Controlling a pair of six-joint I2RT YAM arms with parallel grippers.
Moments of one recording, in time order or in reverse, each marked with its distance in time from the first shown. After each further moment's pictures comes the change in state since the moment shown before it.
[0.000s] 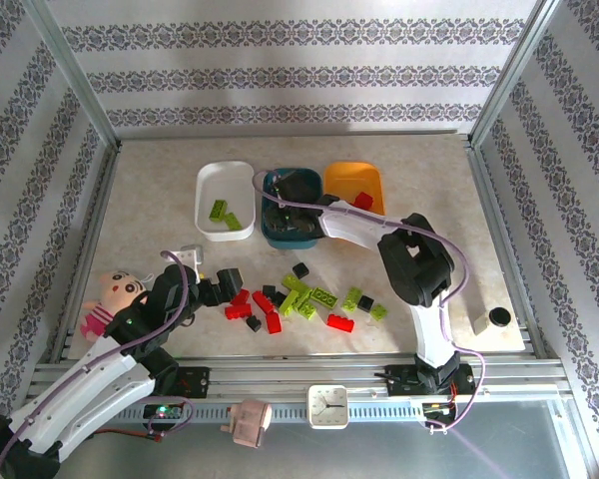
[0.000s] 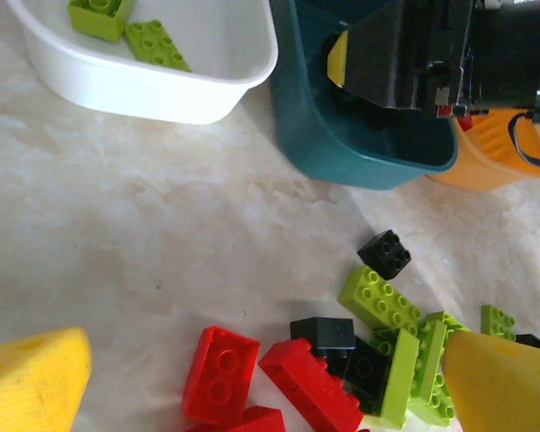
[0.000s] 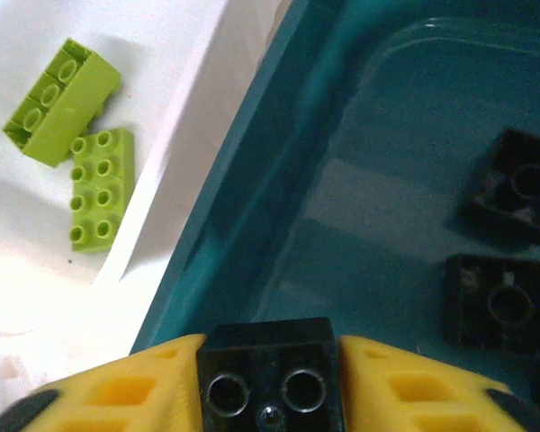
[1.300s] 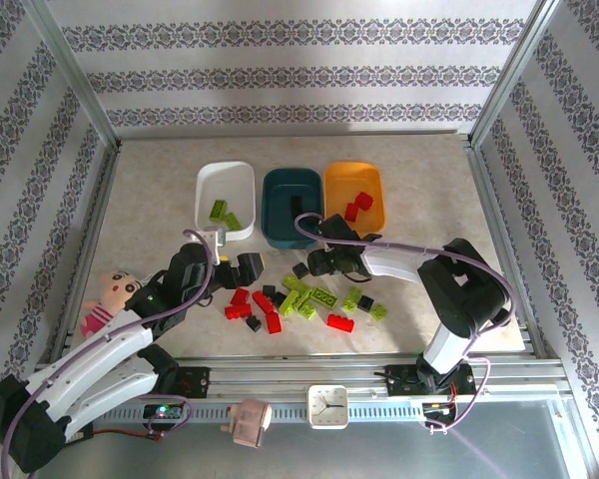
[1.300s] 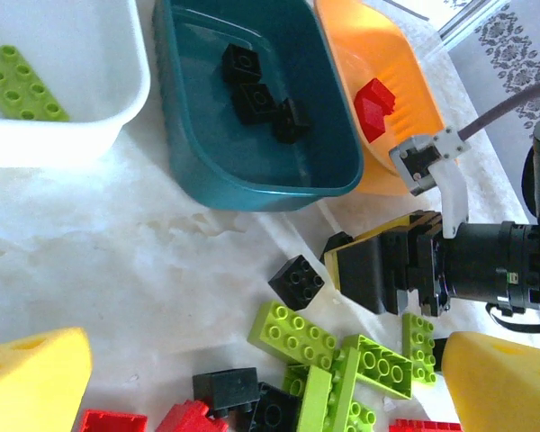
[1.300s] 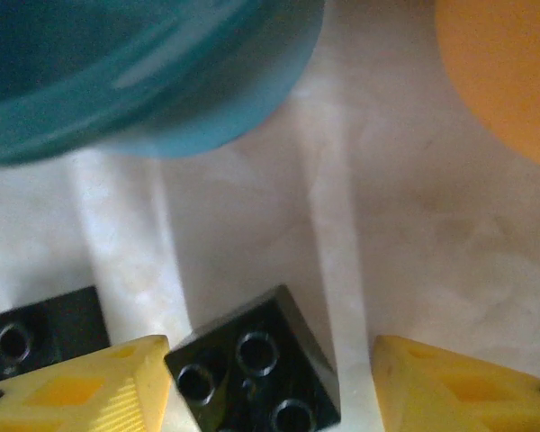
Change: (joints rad) left arm 0.000 0.246 0.080 0.247 0.130 0.026; right arm -0.050 -0.349 -0.615 0.033 0.031 0.013
